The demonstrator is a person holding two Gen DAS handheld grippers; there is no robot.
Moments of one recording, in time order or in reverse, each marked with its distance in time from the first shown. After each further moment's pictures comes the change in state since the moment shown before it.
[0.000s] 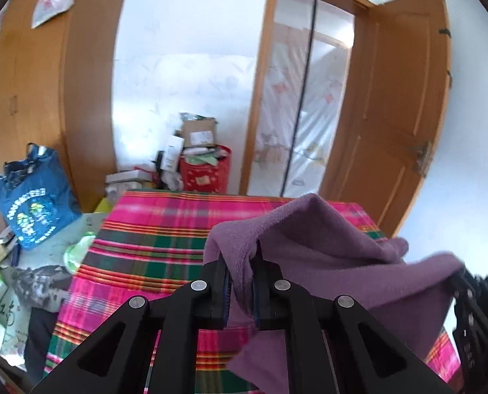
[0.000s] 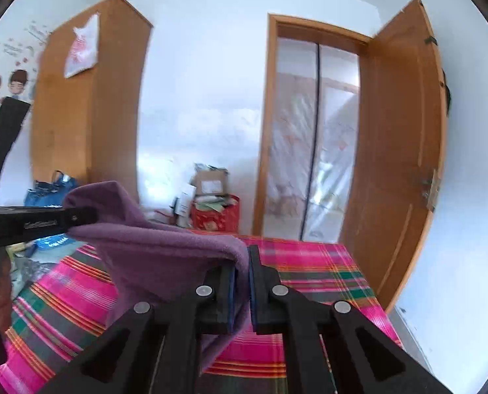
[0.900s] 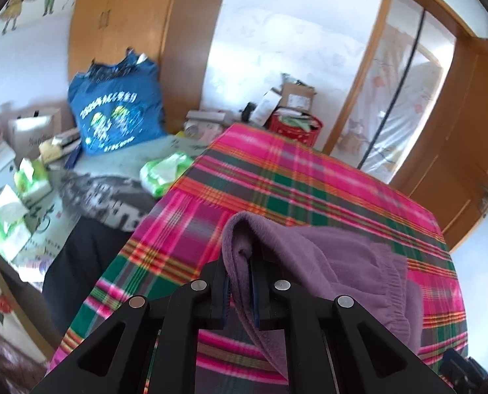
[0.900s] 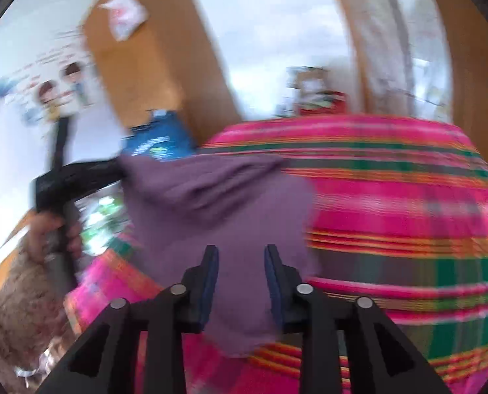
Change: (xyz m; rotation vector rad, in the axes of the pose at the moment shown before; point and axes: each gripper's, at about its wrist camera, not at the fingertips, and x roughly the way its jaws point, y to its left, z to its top) left arm 0.010 0.149 -0.085 -0.306 0.148 0.241; right arm 0.025 0.004 -0.098 0.191 0.433 0.500
